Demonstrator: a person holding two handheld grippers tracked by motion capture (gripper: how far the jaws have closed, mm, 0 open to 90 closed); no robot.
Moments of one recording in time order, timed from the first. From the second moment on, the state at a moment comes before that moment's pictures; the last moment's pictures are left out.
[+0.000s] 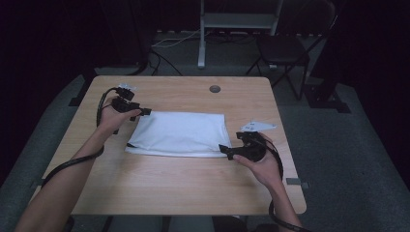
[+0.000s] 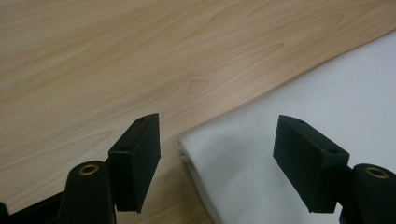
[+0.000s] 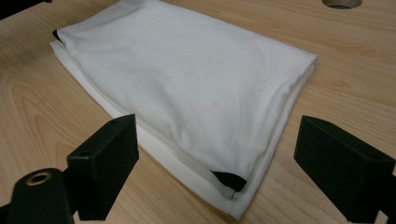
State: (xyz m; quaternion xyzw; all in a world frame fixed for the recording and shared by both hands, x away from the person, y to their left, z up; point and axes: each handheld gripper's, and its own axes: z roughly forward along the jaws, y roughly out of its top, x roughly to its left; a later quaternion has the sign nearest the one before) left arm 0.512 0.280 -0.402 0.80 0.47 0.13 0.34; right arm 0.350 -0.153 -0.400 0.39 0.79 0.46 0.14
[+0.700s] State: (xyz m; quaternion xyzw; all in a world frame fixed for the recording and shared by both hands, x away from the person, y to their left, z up) left arm 0.509 0.273 -0.423 0.80 0.48 0.14 0.32; right arm 0.352 -0.150 -0.402 0.39 0.79 0.46 0.13
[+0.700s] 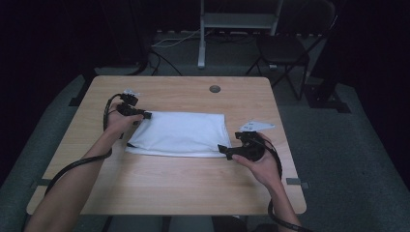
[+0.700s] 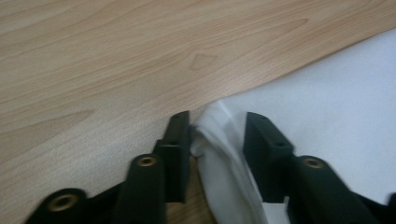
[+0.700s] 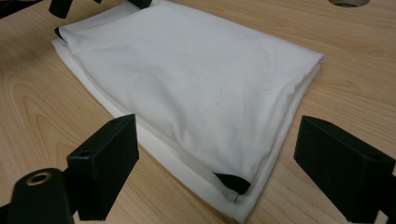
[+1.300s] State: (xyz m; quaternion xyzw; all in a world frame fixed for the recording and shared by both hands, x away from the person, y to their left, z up) left arm 0.496 0.278 -0.403 0.77 0.50 0.12 0.37; right arm 0.357 -0.117 -0.396 0.35 0.81 0.45 0.13
